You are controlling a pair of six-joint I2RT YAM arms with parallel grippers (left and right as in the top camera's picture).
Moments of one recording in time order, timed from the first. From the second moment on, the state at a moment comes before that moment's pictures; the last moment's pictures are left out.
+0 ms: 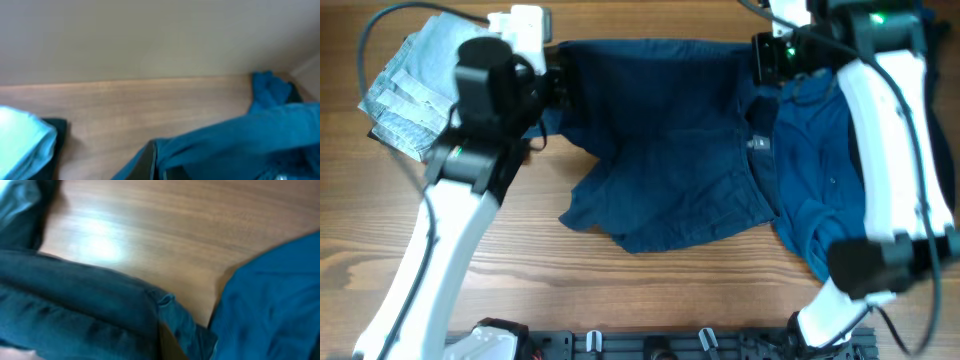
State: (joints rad) left arm -0.23 1.36 1.25 -0.28 0.14 -0.19; right arm 0.14 1.90 2.11 -1.32 -0.20 -0.04
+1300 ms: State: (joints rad) left arm -0.20 1.64 0.98 -0.74 0.37 -0.21; right arm -0.01 2.05 2.12 -1.31 -0.44 -0.15
